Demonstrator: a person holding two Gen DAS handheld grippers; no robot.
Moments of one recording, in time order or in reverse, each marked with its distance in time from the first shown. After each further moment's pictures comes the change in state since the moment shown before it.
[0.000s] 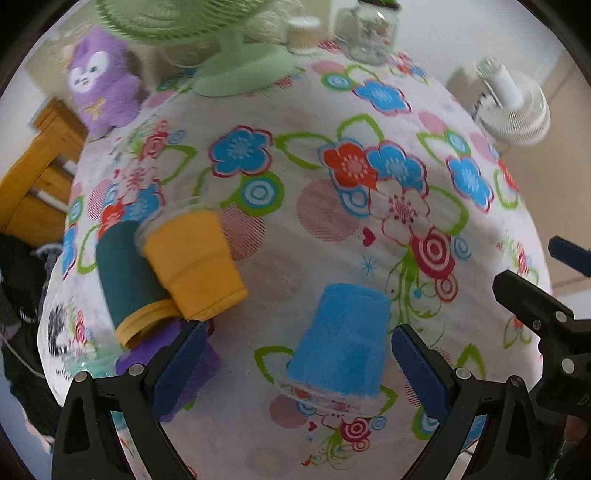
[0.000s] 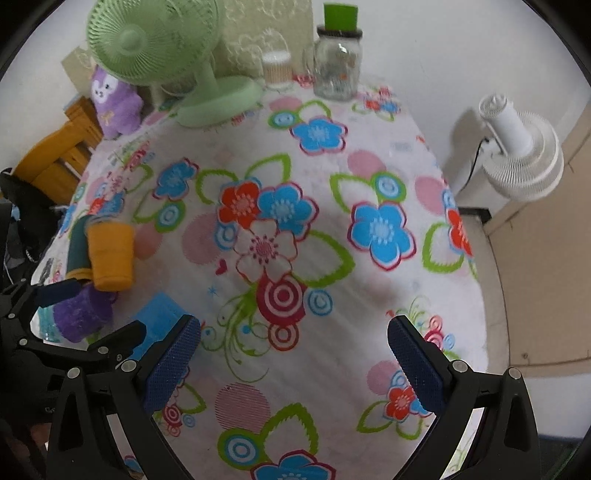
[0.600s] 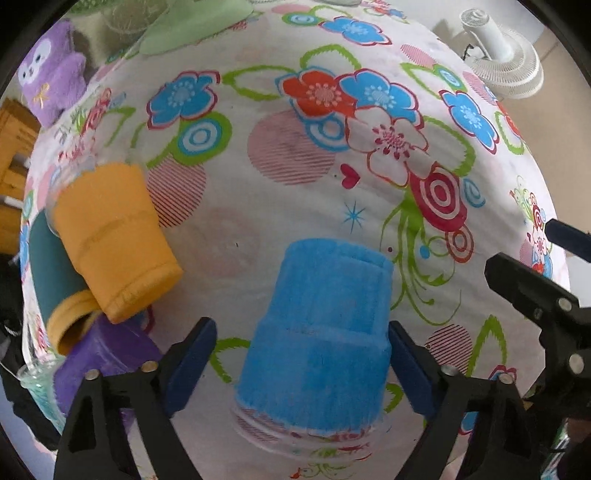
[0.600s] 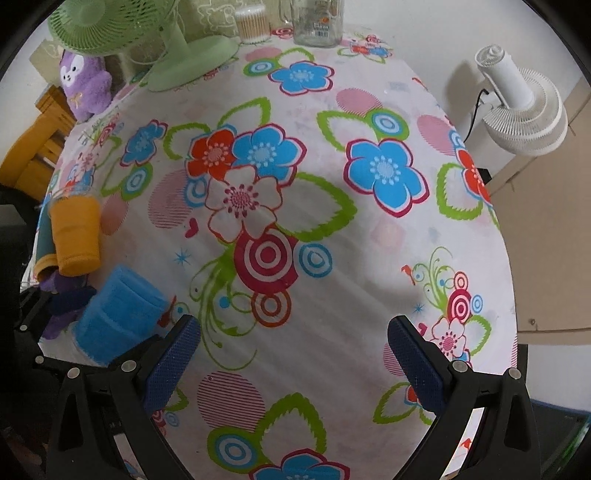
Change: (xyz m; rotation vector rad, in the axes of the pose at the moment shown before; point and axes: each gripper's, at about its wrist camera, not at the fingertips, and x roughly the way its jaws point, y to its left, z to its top) left arm 0.056 -0.017 -0.009 0.058 0.131 -0.053; right arm 0.046 -0.010 -0.020 0.066 0.114 -0.010
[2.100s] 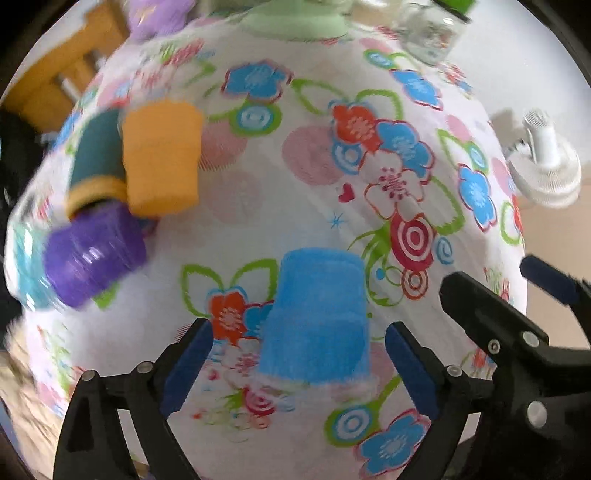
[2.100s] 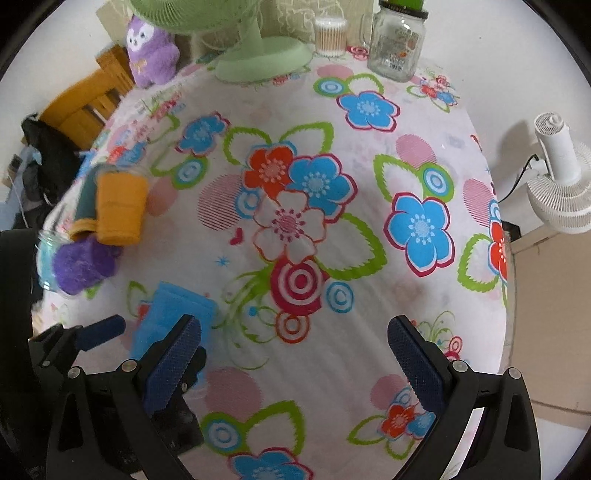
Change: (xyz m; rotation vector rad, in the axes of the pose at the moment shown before) left arm -0.049 -0.016 -0.034 -0.391 -0.061 -0.018; right arm -0.028 0.017 0.023 -0.245 -0.006 0.104
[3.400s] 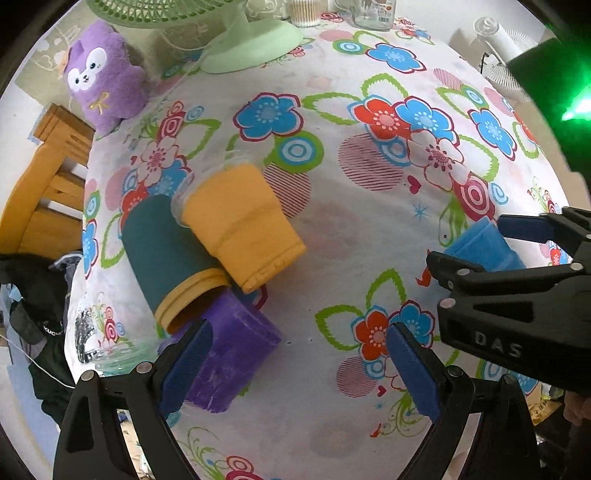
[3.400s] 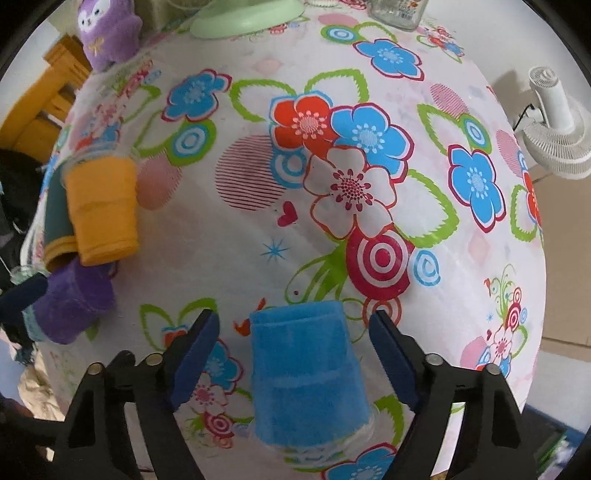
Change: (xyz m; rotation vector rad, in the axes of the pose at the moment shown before) left arm 0.007 0.050 0.036 0.421 -0.010 0.161; right arm 0.063 0.059 0.013 0.153 0.168 -0.100
